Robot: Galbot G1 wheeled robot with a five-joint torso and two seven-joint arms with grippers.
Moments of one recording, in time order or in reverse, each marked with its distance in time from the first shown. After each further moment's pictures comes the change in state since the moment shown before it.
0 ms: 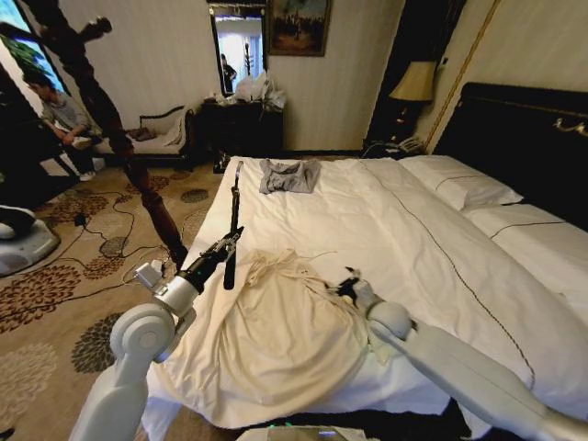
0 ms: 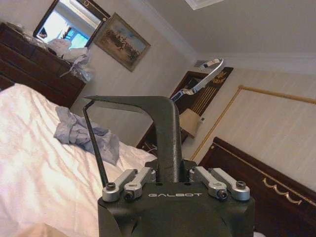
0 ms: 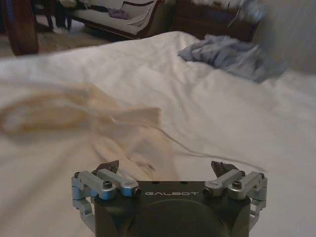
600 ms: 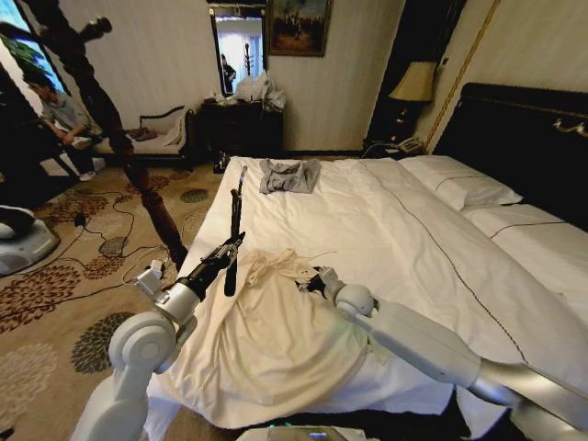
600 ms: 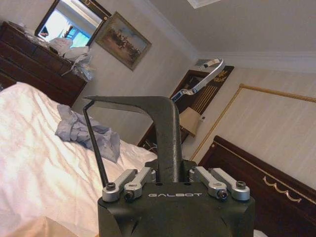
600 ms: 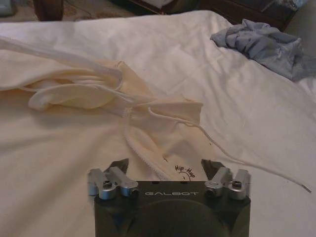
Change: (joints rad) left arm 0.049 -0.015 -0.015 -0.041 0.009 0.006 -0.002; right arm 0.169 0.114 -0.196 -0.072 -0.053 -0.162 0.048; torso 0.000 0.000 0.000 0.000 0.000
